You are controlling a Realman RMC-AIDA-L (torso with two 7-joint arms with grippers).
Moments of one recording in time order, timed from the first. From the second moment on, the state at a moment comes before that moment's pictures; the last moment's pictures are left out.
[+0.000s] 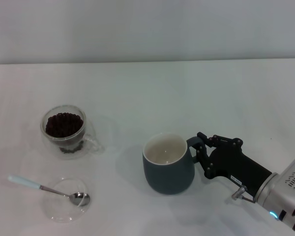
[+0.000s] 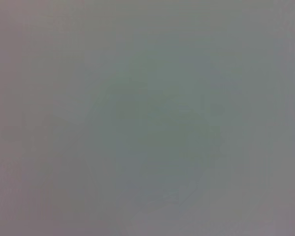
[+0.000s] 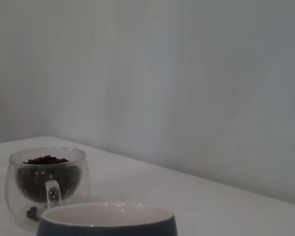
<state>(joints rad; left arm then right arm) -0.38 -2.09 0.75 -0.05 0.36 1.43 -0.12 0.25 2.02 -2.46 -0.43 0.42 -0.99 0.19</state>
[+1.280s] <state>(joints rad) -0.39 -2.08 0.74 -0.04 0.35 1.44 -0.12 0.21 2.01 -2.45 -0.30 0.37 -1.17 0.19</state>
